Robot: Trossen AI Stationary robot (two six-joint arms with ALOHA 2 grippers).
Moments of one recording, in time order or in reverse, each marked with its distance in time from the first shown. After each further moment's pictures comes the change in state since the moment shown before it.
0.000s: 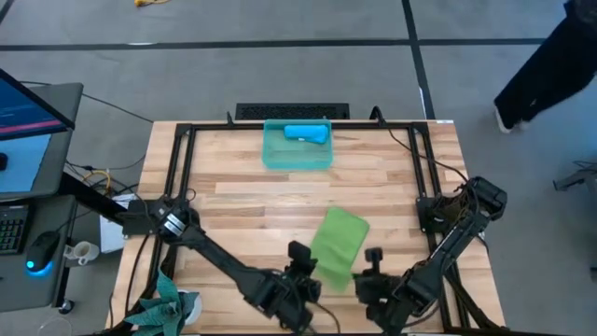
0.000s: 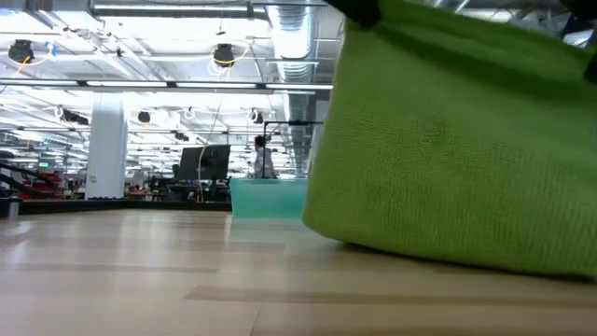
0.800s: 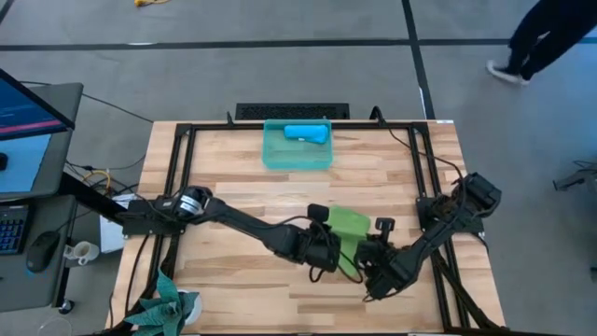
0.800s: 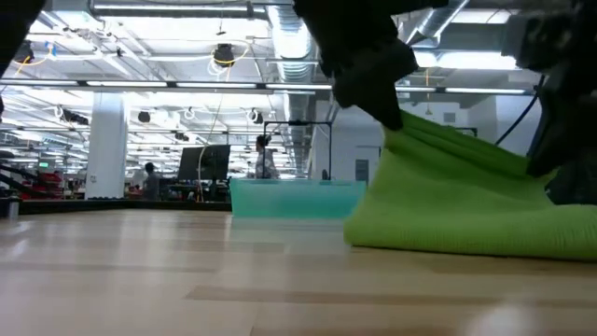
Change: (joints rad) left arm 0.275 0.007 -0.099 0.218 0.227 0.148; right arm -0.161 0.001 -0.178 -0.298 -0.036 0.214
